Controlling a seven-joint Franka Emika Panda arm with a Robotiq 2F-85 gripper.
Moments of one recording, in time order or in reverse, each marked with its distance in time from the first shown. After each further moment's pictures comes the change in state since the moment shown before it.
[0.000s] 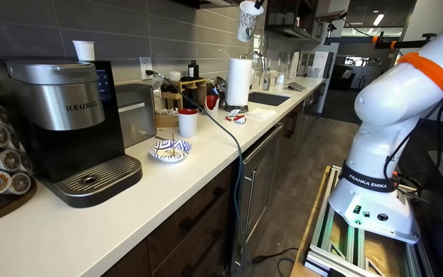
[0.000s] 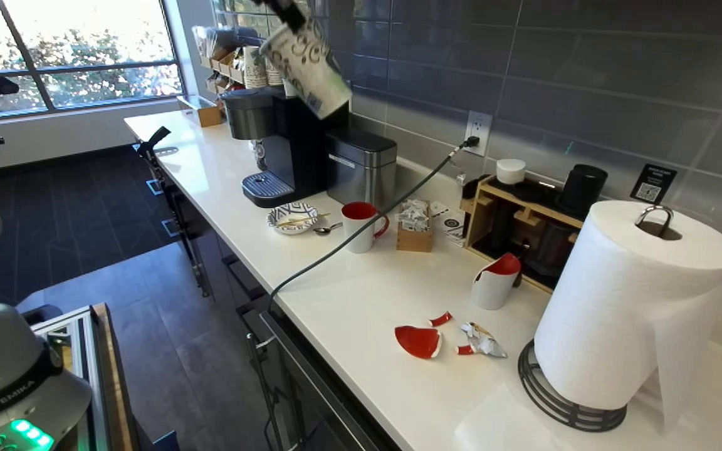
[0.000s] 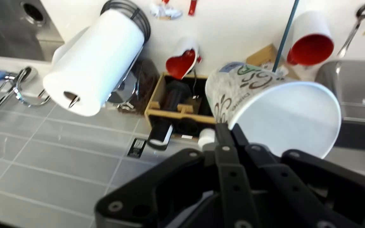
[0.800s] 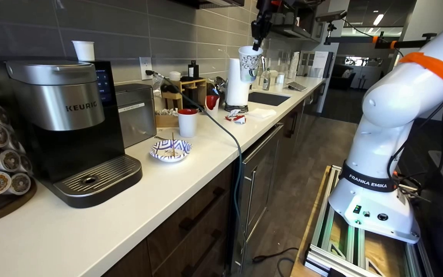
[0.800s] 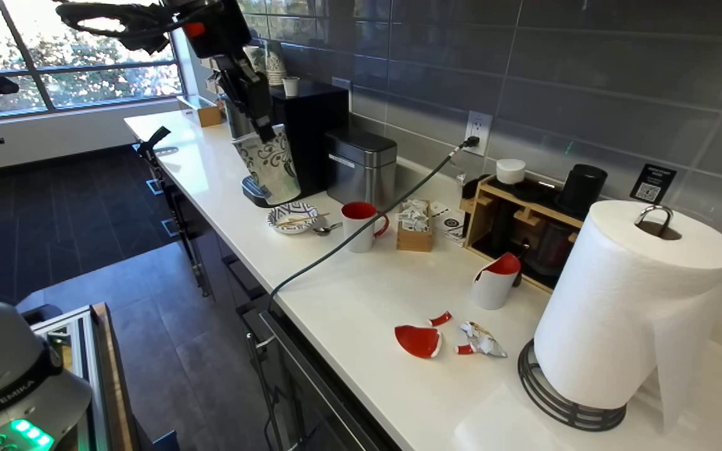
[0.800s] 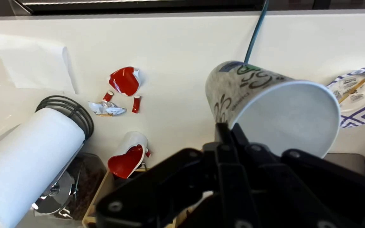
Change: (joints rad) arm 0.164 0.018 -0.056 -0.180 -0.031 -0.125 0.122
